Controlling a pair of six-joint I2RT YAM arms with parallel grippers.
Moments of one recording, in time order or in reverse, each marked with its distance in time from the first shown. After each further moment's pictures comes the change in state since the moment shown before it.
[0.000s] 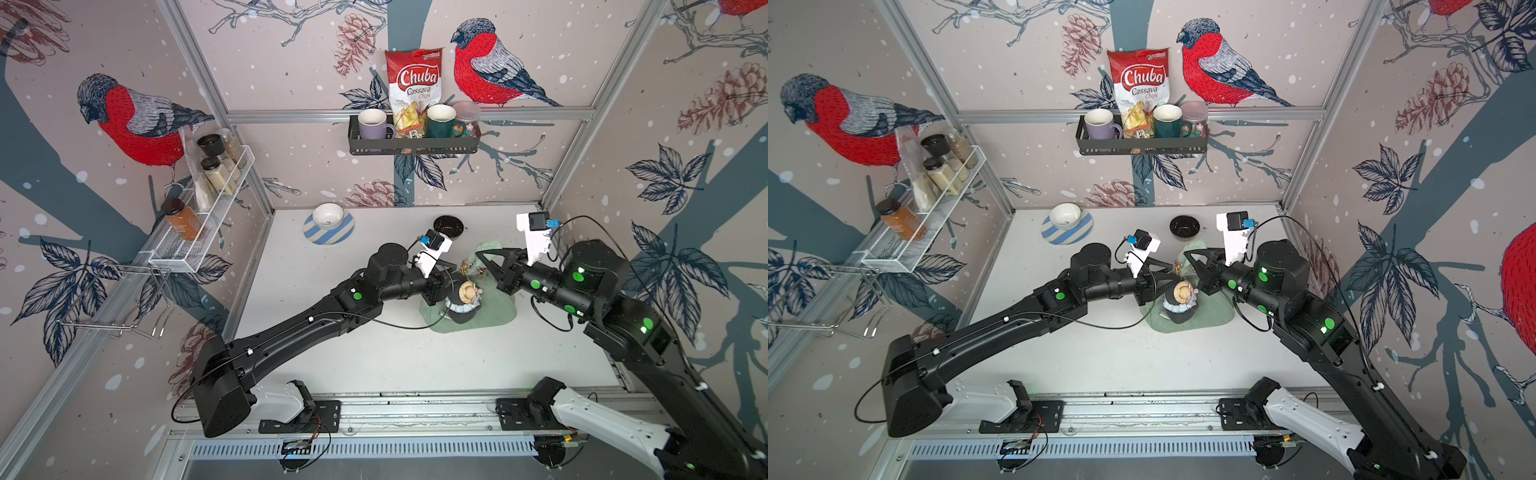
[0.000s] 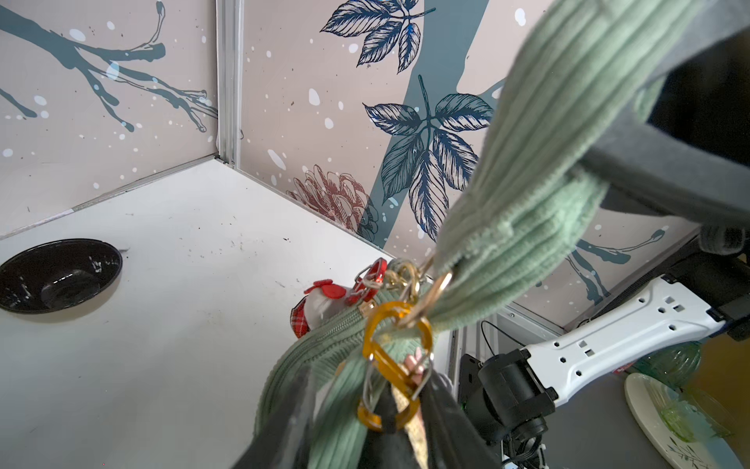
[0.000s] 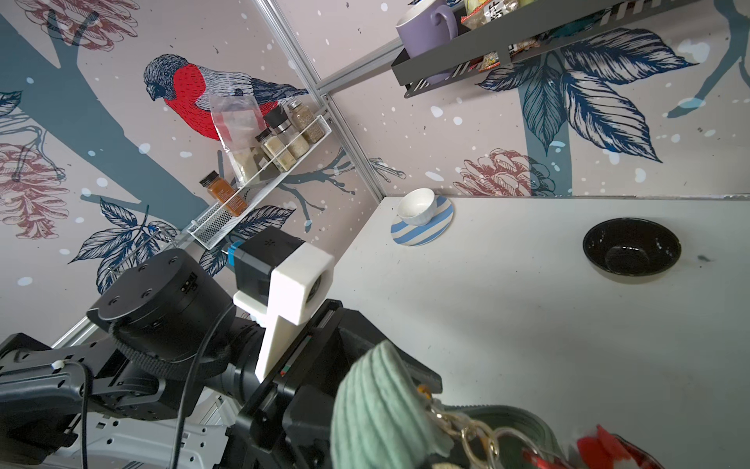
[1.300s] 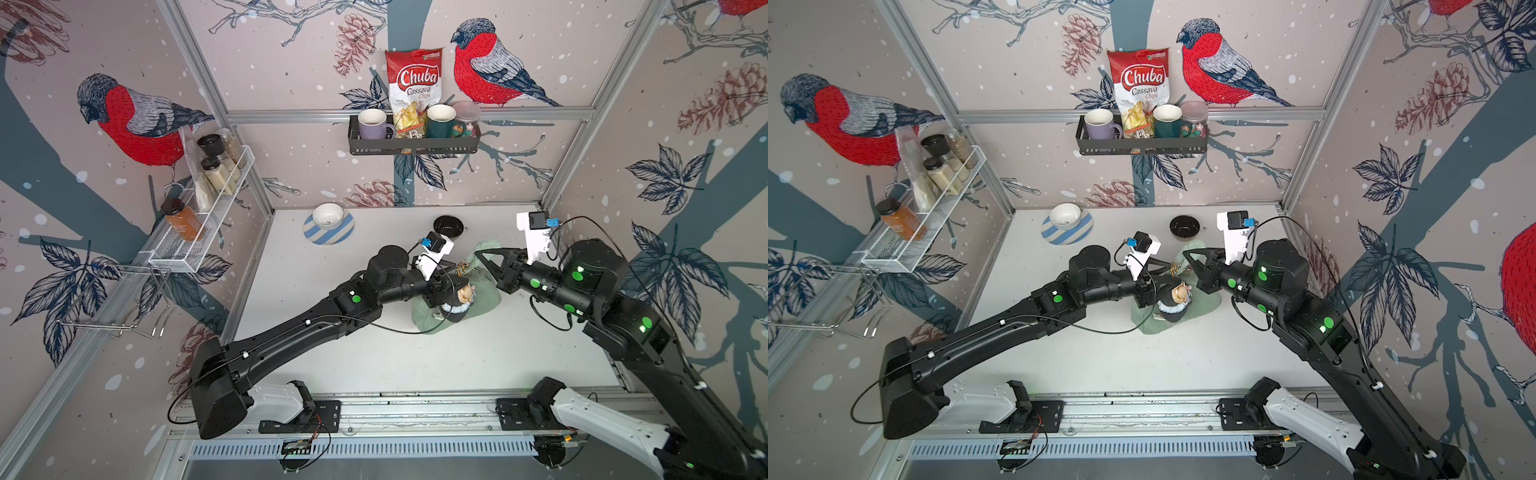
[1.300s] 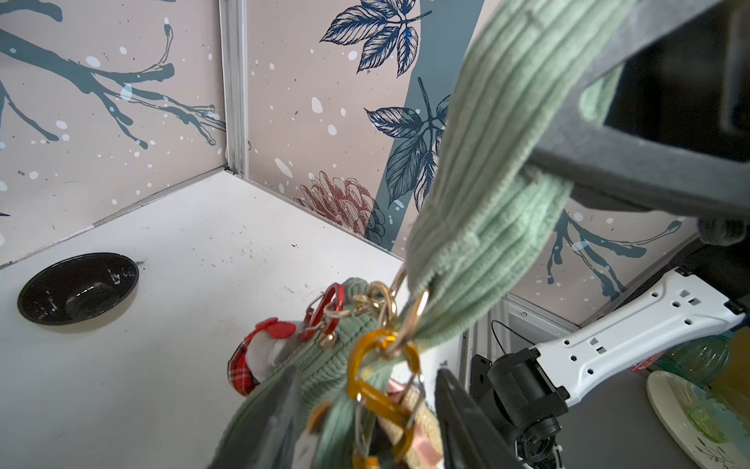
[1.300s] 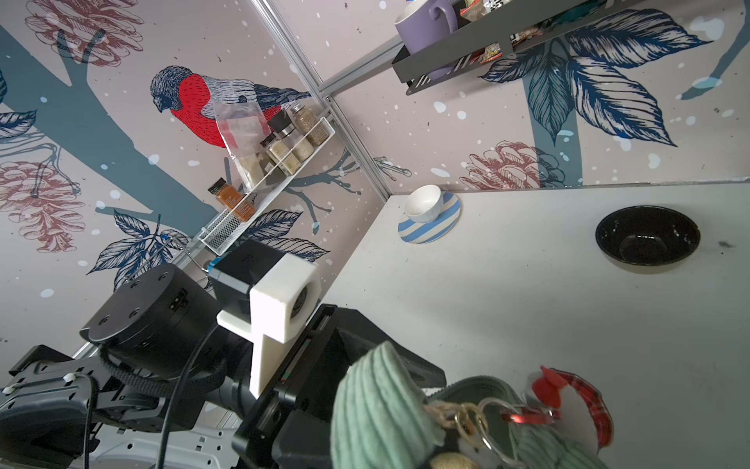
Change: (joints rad) left arm -0.028 -0.018 0.006 -0.019 -0.045 0.046; right arm -0.003 0.003 0.002 0.001 -0.009 0.048
